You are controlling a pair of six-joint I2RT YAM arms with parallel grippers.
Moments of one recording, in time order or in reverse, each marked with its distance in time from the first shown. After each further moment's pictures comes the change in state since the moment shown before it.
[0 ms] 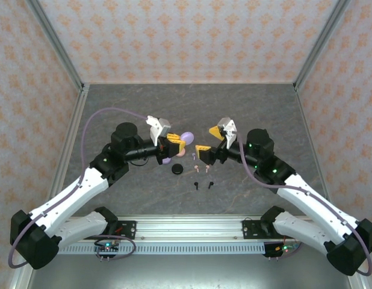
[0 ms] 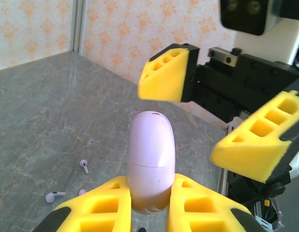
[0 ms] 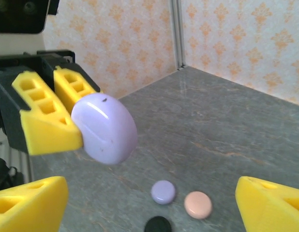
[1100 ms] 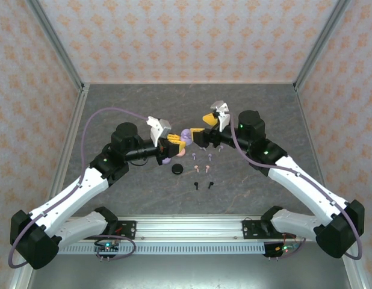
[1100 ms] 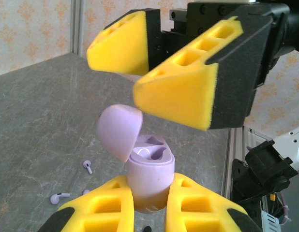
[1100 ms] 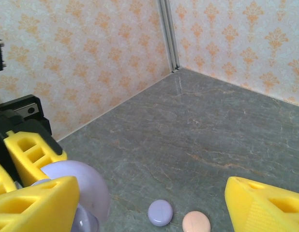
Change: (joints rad) left arm -0.002 0.000 0.000 -0.006 0.004 0.039; right arm -0.032 0.199 0.210 -0.057 -0.002 0.033
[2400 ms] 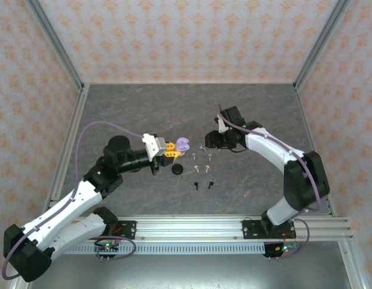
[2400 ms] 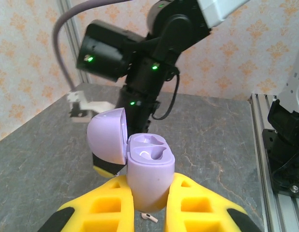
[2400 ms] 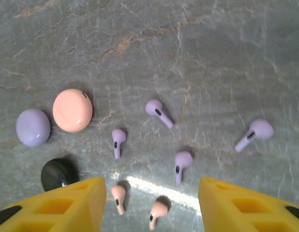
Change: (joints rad) left arm -0.018 -0.157 -0.146 0.050 -0.020 0.310; right arm -0.162 0.496 0.168 -0.498 0.136 0.235
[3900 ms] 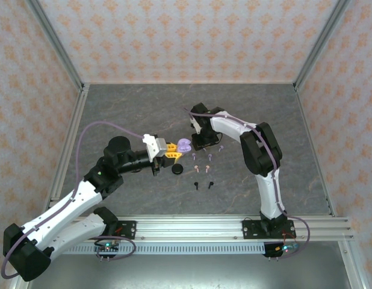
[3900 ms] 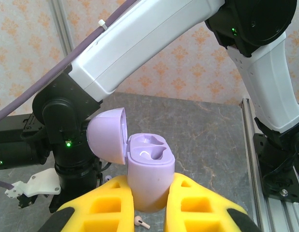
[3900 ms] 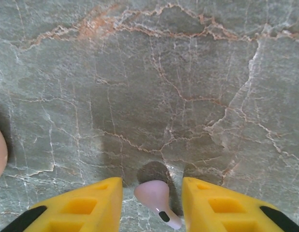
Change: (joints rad) left arm -0.018 0.000 0.000 0.018 0.011 -0.023; right arm 0.106 0.536 0.483 -0.310 0.137 -0.237
